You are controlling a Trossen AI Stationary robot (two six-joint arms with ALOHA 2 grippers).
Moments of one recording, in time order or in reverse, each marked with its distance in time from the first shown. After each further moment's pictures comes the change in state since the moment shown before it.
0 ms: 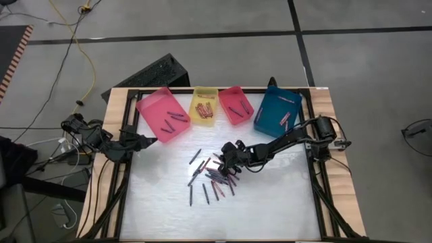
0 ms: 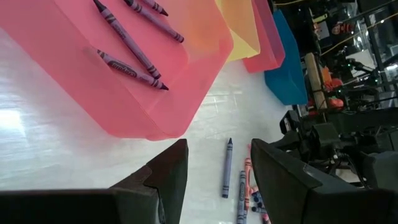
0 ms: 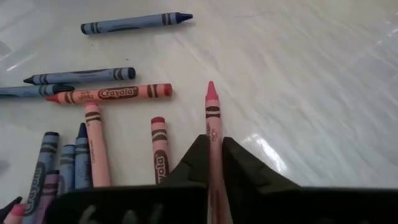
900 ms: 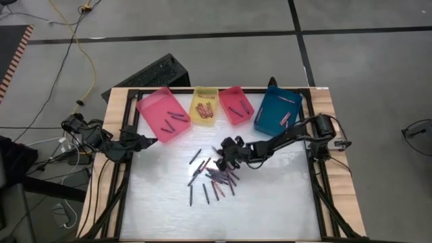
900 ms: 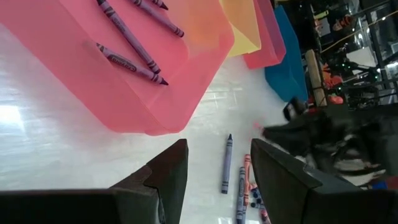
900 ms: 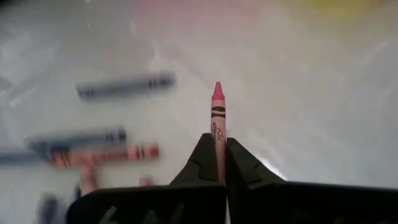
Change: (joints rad) left arm 0.000 0.000 0.000 0.000 0.018 -0.008; right arm -0.043 -0.101 -0.004 0.143 0.049 -0.025
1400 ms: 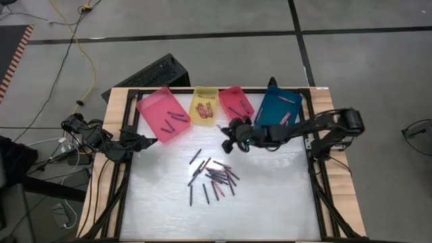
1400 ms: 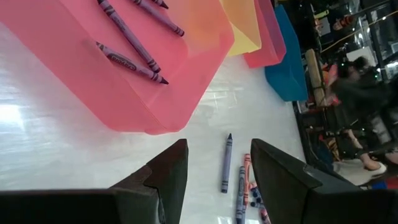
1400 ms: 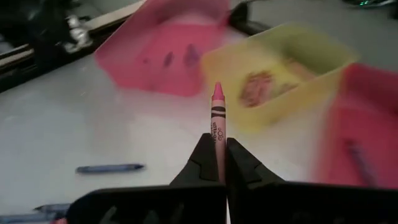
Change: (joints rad) left arm 0.000 0.000 0.000 0.000 0.003 -0.003; right arm -0.094 -0.349 0.003 -0.196 0.087 -0.205
